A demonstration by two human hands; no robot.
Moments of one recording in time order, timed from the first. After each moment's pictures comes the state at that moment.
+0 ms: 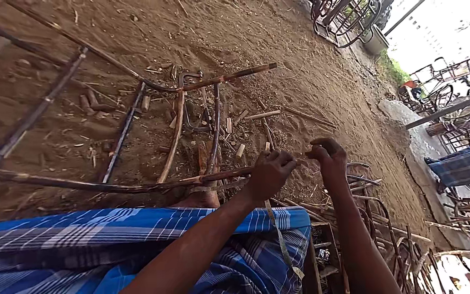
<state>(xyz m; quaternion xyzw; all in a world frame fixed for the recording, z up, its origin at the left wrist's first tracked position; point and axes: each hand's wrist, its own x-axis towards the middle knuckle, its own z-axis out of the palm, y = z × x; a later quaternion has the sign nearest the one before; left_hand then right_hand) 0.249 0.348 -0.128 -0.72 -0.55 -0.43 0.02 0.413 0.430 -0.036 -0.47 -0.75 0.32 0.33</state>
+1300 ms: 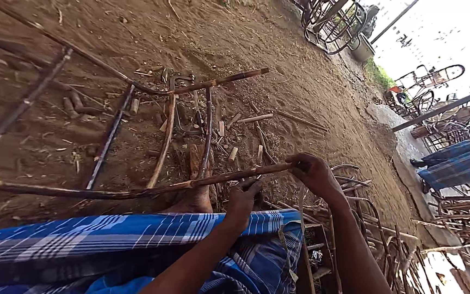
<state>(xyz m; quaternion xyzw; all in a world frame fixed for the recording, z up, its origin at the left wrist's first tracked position) 0.256 0.278 -0.129 -0.05 -0.46 -0.62 -0.64 0.414 0.406 -0.015 -0.44 -0.86 0.25 0.10</state>
